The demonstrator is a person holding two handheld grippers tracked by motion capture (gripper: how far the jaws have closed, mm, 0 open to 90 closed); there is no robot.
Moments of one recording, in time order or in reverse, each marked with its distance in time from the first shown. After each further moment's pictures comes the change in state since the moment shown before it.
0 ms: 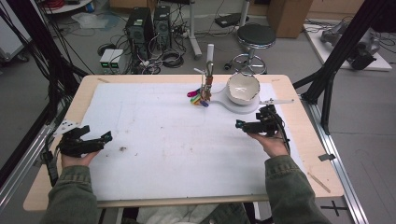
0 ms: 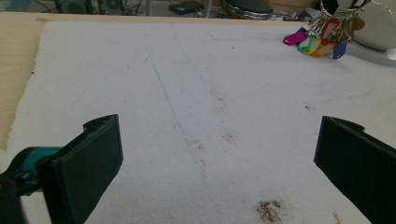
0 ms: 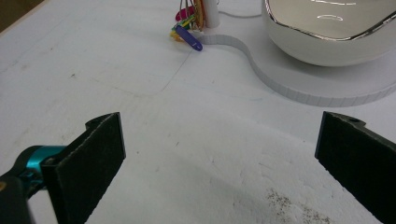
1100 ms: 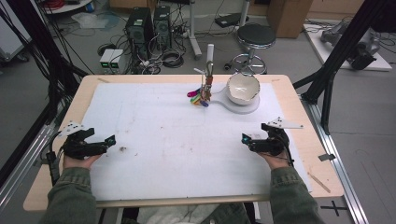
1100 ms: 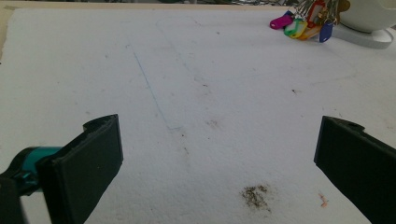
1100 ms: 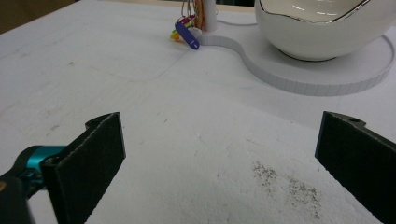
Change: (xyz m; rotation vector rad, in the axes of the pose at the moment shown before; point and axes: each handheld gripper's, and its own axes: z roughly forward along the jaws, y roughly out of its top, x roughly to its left) left arm -0.005 -0.005 0.003 0.034 -0.040 0.027; right arm -0.008 -0.060 -0.008 -0.179 -0.006 -0.095
